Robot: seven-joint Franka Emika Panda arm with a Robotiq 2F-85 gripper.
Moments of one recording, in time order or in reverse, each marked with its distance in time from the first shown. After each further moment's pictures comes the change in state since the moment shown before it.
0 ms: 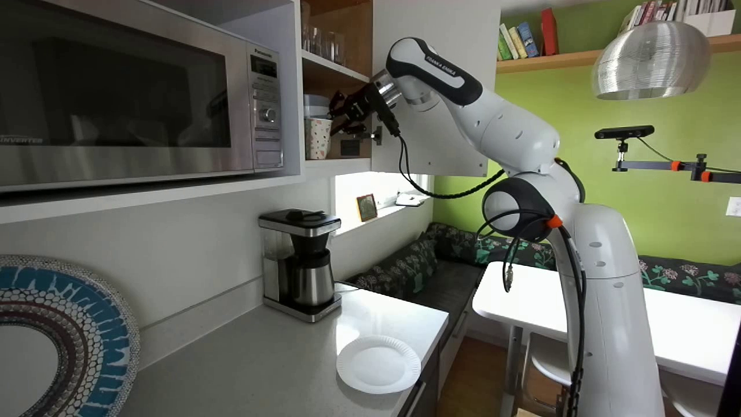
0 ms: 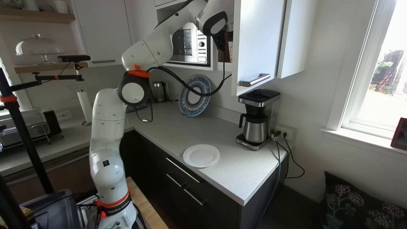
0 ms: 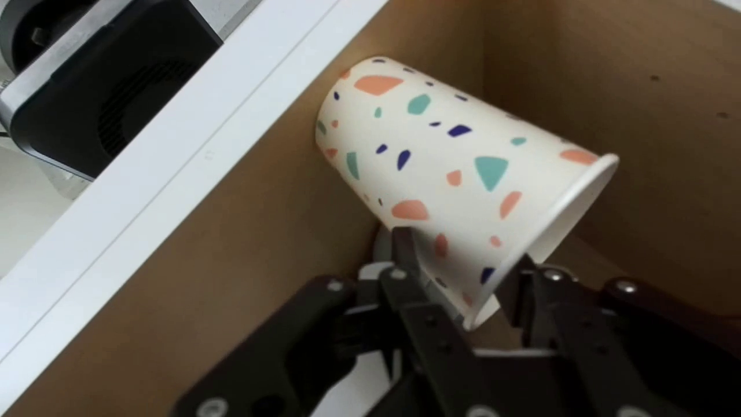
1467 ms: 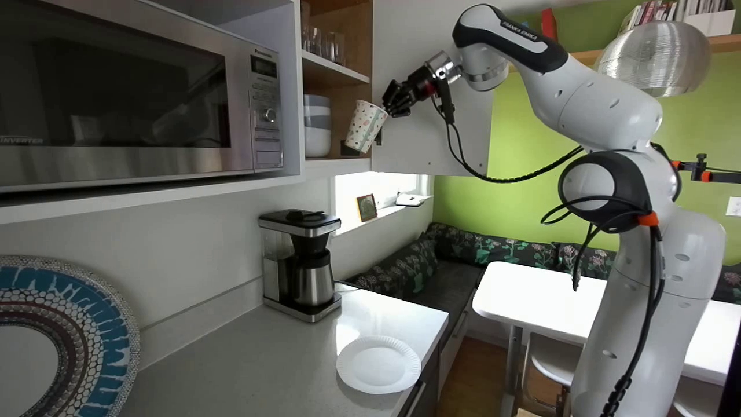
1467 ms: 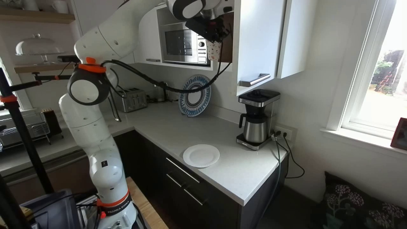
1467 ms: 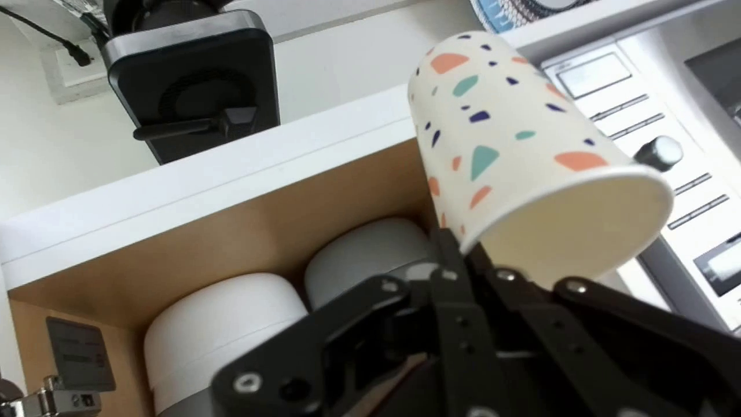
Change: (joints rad) arm -0.051 -0.392 -0.009 -0.366 -0.018 -0.179 -0.595
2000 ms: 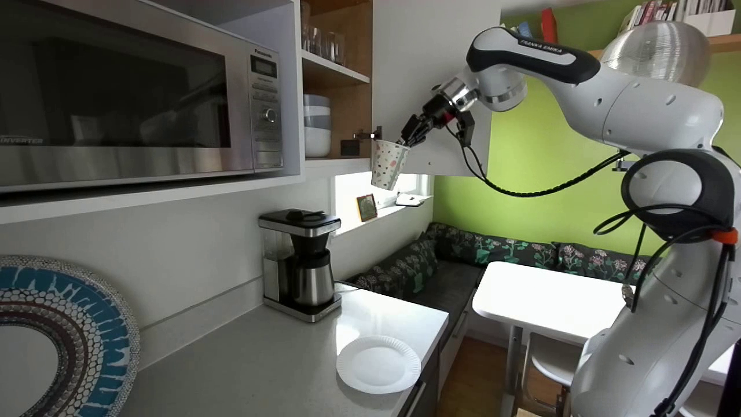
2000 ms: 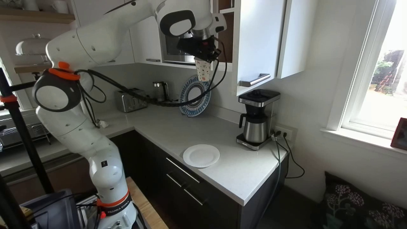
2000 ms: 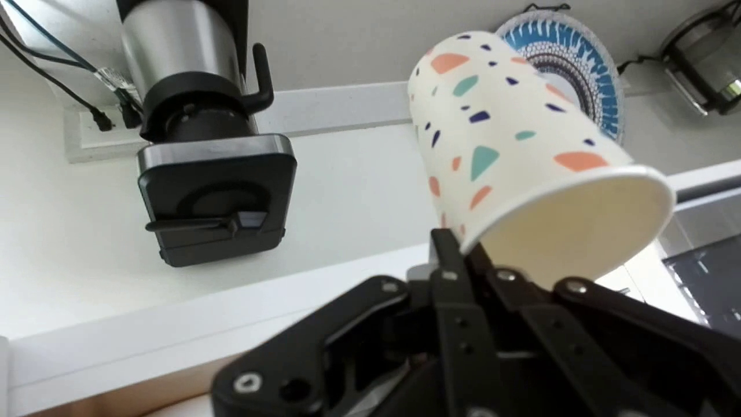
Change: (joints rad) arm -0.002 -0.236 0.026 -0.385 -0.132 0.011 -0.255
